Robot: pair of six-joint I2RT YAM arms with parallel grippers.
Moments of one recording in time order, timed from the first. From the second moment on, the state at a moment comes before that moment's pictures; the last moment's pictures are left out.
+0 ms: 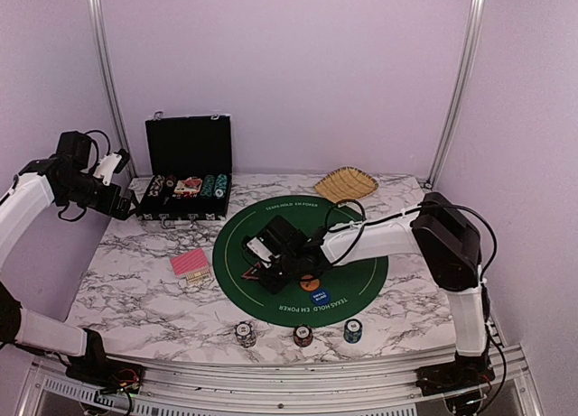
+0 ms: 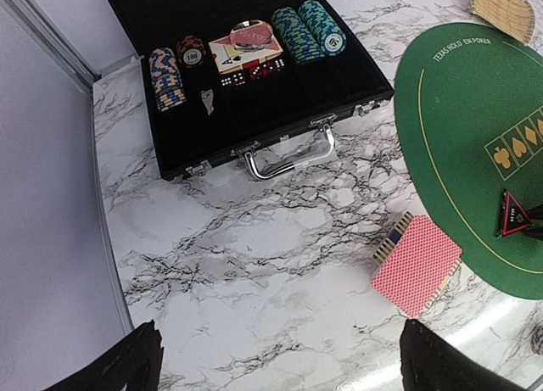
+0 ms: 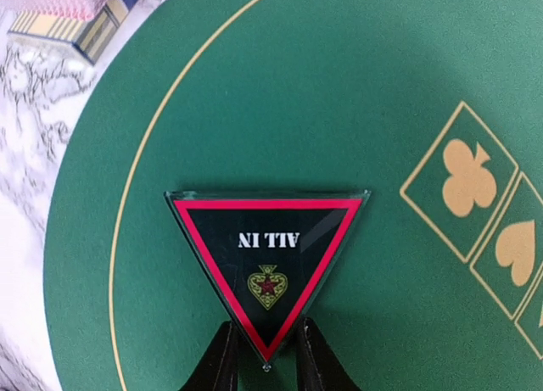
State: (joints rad) left arm 0.03 1.23 1.18 -0.83 0.18 0.31; right arm 1.01 2.14 1.46 -0.29 0.03 0.13
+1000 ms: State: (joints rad) left arm 0.03 1.24 1.20 -0.89 0.21 0.33; right arm 1.00 1.89 1.39 -0.41 0.21 0.35
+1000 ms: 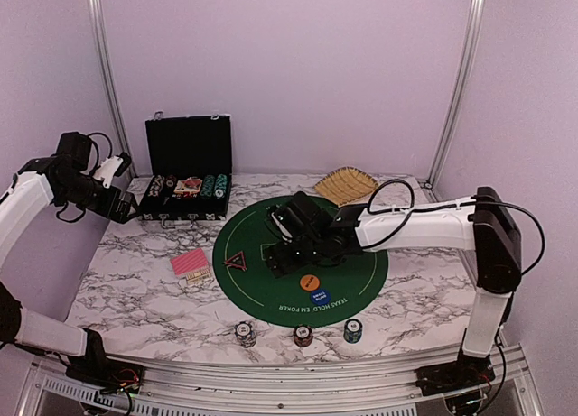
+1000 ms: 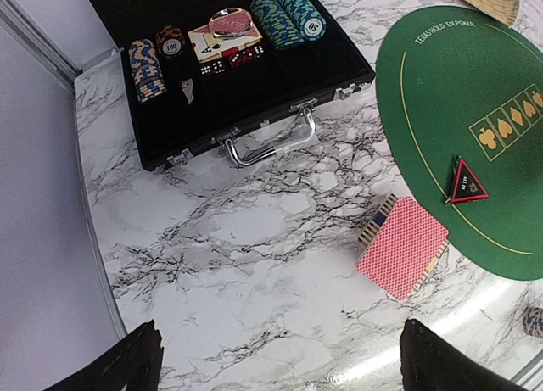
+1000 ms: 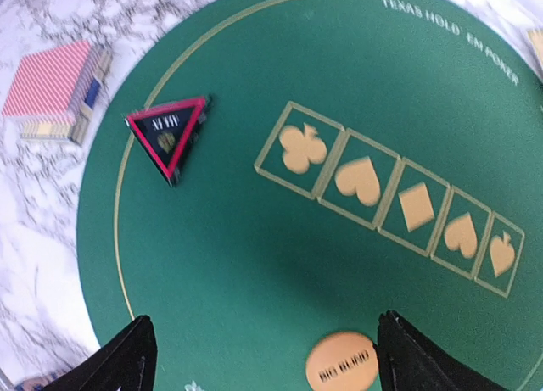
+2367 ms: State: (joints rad) left arm 0.01 1.21 1.23 -0.92 0.26 0.34; right arm 0.95 1.87 1.11 -0.36 0.21 0.50
